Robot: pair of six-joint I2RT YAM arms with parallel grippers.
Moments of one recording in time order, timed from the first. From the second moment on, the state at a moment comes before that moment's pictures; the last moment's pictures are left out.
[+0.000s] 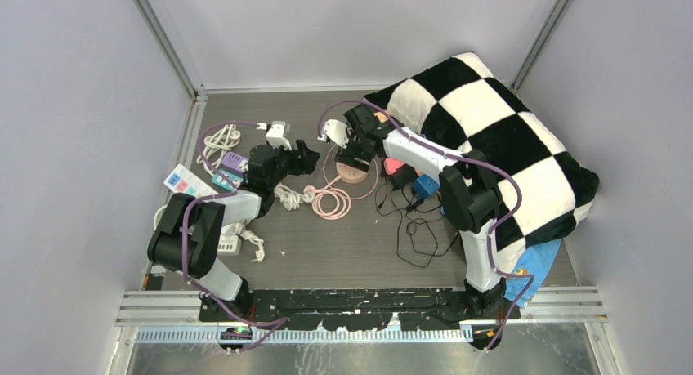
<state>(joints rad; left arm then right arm) -0.29 1.56 0.63 0.72 0.17 -0.32 0.64 2.07 1.67 -0.53 0.05 -0.70</state>
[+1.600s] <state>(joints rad) -0.28 1.58 0.63 0.73 0.18 -0.31 0.63 2.10 1.86 -0.69 -0.11 -0.71</state>
